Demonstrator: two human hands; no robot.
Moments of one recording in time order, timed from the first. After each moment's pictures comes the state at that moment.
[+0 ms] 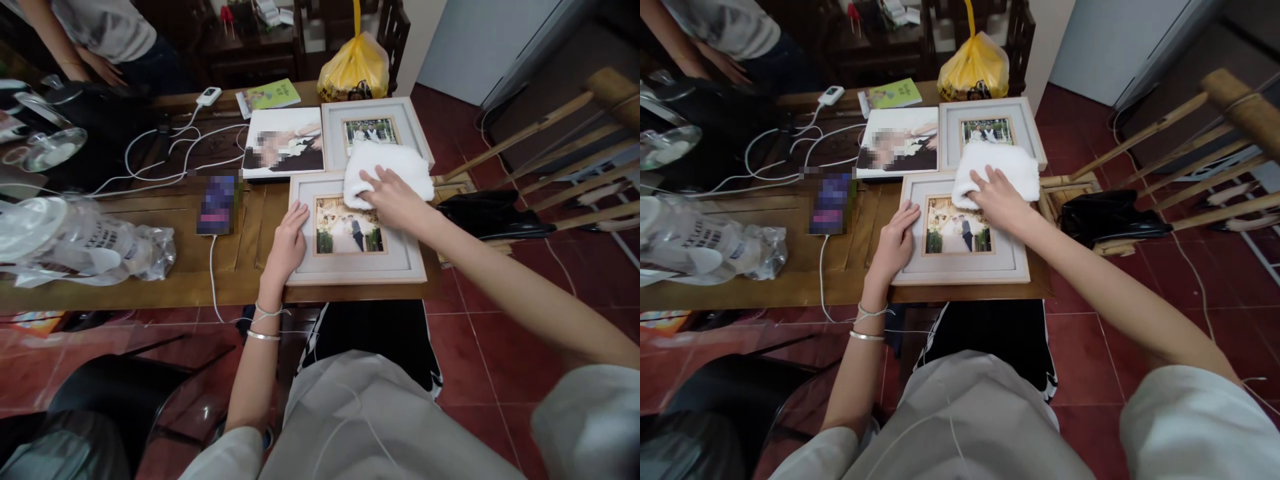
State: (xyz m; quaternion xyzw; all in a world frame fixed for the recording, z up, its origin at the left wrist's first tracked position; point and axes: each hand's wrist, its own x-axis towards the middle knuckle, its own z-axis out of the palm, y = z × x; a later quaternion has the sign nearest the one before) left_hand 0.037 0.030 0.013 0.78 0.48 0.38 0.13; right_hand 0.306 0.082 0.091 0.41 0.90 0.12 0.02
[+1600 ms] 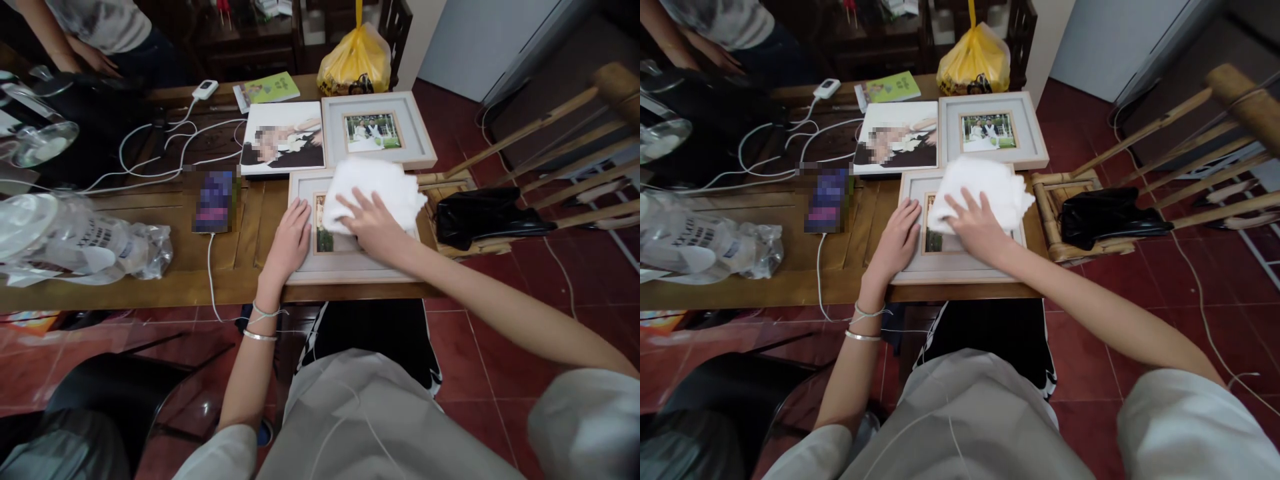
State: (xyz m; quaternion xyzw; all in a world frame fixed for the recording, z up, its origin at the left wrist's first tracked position) left_hand 0.039 0.030 0.012 0.80 0.49 0.32 0.14; right_hand 0.267 0.033 0.080 0.42 0.91 0.01 -0.01
